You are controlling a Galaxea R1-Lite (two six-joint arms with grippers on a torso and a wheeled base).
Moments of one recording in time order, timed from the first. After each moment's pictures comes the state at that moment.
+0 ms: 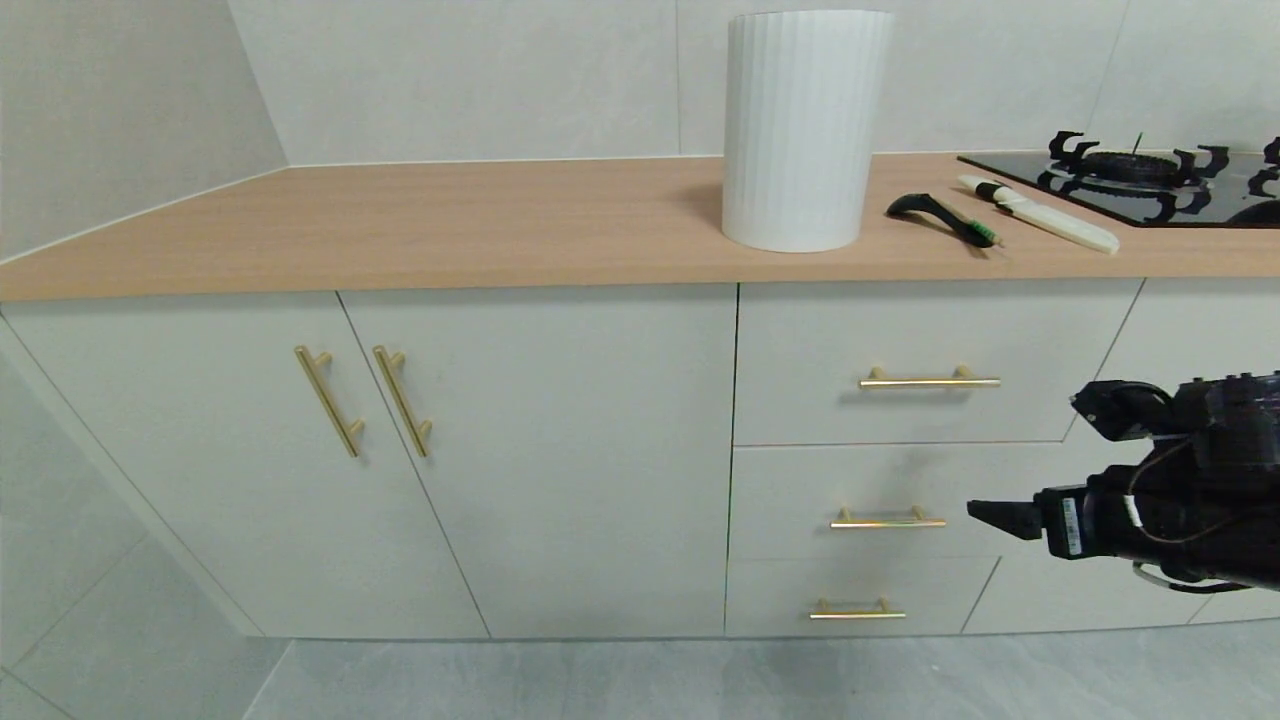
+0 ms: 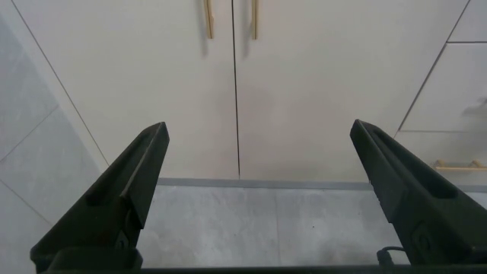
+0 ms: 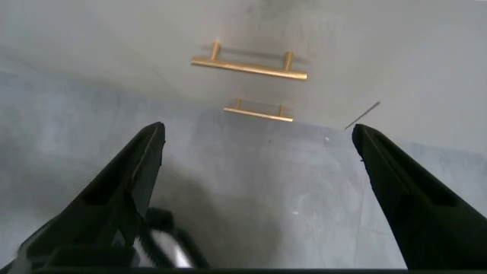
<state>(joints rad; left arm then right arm) 0.00 0.00 0.00 0.00 0.03 0.00 0.12 1.63 -0.59 -0.44 0.12 0.01</state>
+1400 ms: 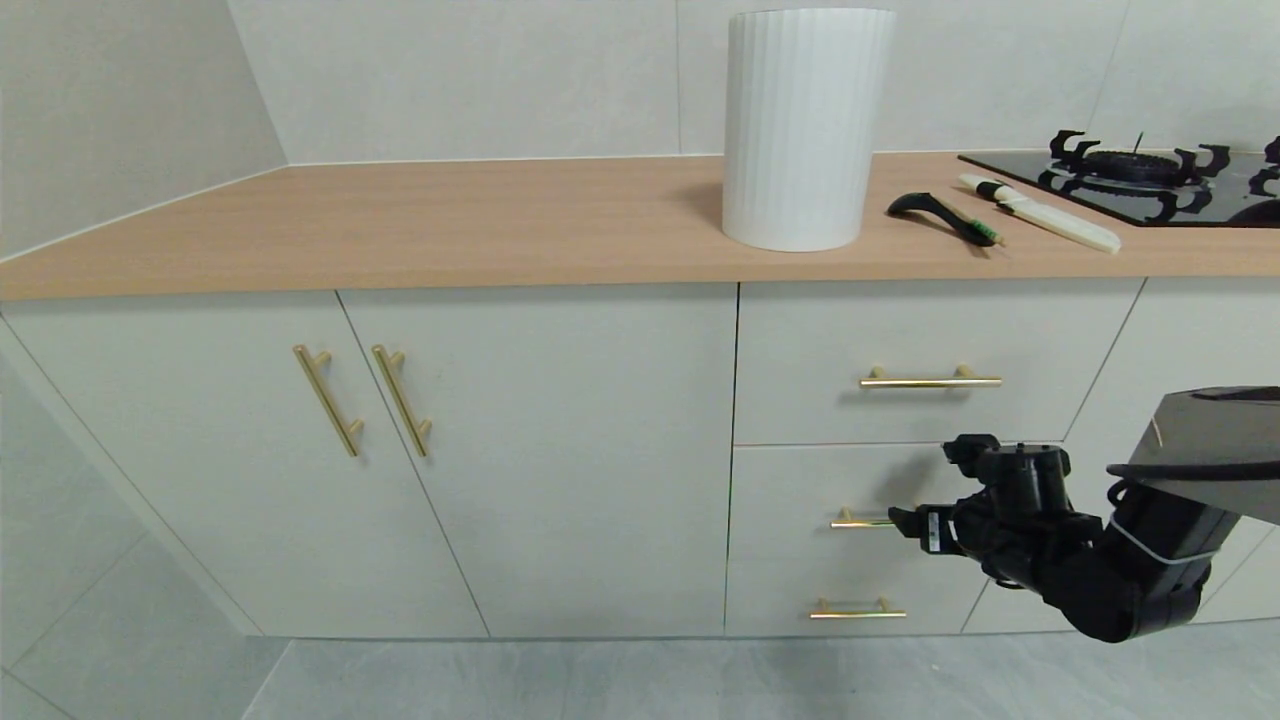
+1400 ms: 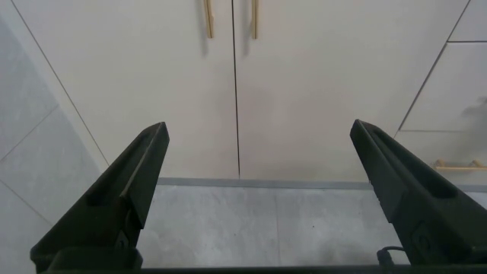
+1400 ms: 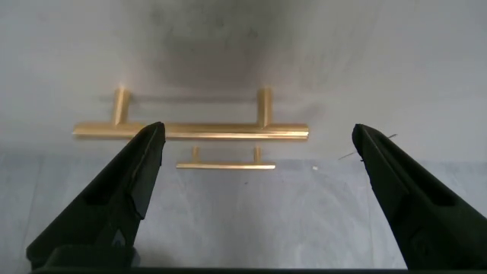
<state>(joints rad) 0.00 0.00 0.00 0.00 0.03 0.00 0.18 2.28 -0.72 -1.02 -0.14 0.11</state>
